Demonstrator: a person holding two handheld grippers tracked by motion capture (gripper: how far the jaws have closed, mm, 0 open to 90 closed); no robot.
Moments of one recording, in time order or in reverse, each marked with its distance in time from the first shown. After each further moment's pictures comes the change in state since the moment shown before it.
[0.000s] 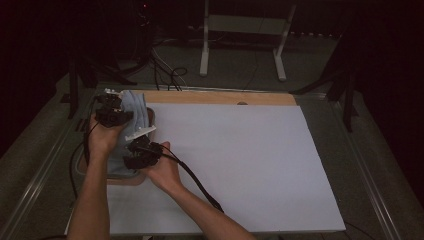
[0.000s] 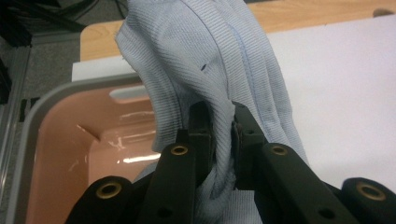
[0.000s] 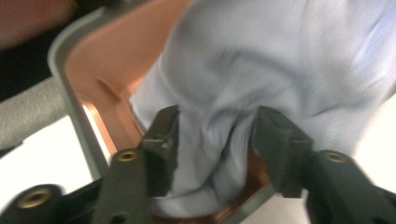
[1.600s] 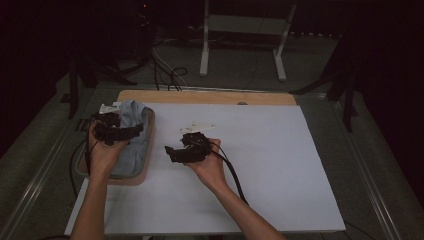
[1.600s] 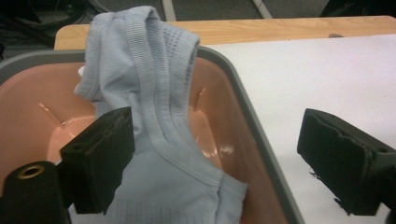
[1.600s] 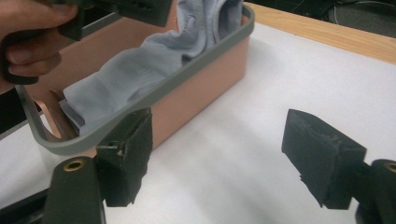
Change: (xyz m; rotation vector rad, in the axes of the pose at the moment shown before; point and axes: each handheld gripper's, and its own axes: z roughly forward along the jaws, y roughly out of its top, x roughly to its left) left arm -0.012 -0.046 -0.012 -0.163 -0.093 -0.059; right arm -0.077 -0.050 -0.094 -0.160 -0.104 0.087
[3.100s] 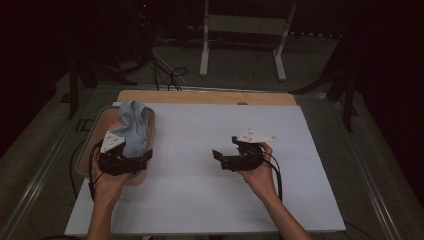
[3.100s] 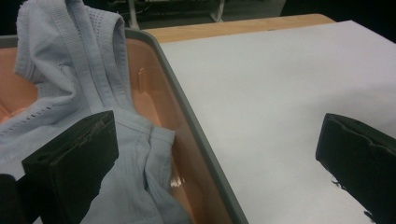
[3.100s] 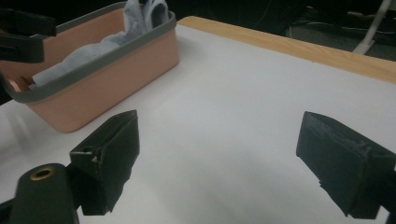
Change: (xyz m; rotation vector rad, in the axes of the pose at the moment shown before) left arm -0.041 -0.064 -0.040 -0.119 -0.106 0.104; right arm -0.070 -0.050 -0.102 -0.098 -0.082 0.015
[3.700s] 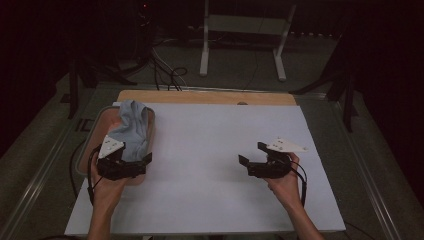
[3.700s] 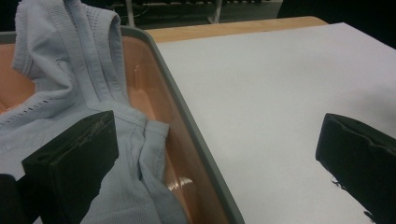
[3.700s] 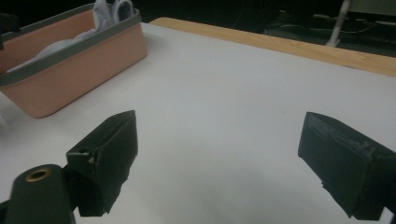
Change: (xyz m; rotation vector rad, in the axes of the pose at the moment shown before) left arm -0.003 -0.007 -0.007 -0.016 -0.005 0.000; right arm -0.039 -0.032 -0.053 -0.029 -0.068 0.033
